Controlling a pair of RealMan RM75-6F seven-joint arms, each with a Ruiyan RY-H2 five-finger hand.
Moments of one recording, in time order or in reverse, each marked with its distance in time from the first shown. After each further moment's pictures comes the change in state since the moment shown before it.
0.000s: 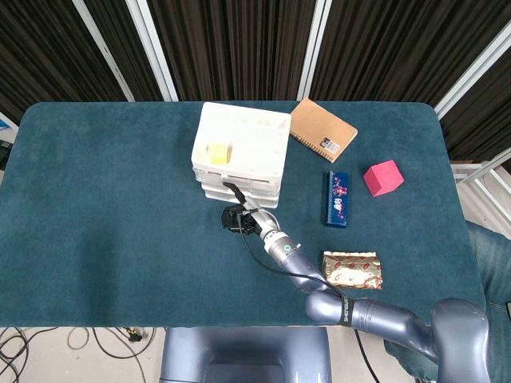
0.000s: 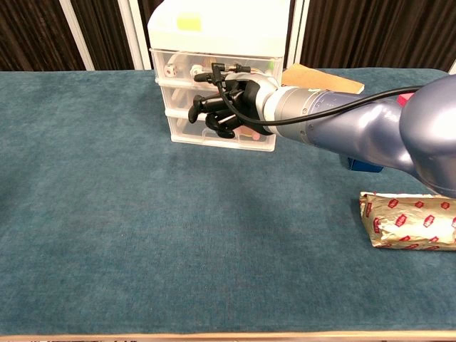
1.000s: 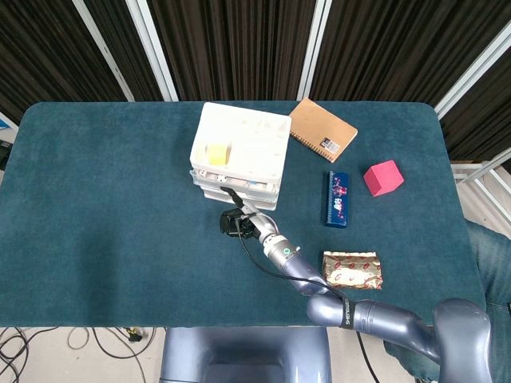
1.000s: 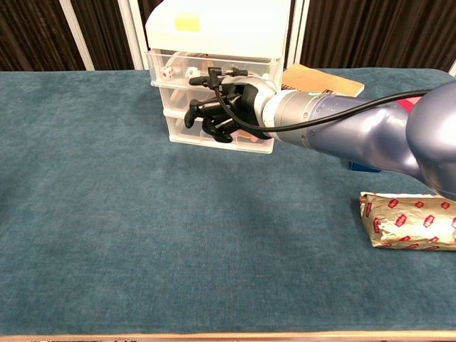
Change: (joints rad) left arm -0.001 -0.001 0.000 -0.001 -0.005 -0.003 0.005; right arm -0.006 0.012 -0.018 -0.027 -0.032 -0.006 0.027
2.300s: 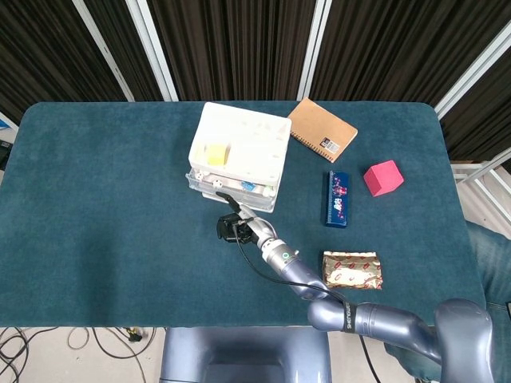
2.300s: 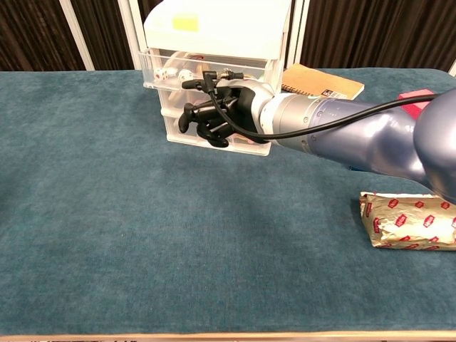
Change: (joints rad) left arm 0.000 0.002 0.000 -0.005 -0.005 -0.003 0.007; right arm -0.006 0.010 -0.019 -0.036 -0.017 0.010 0.008
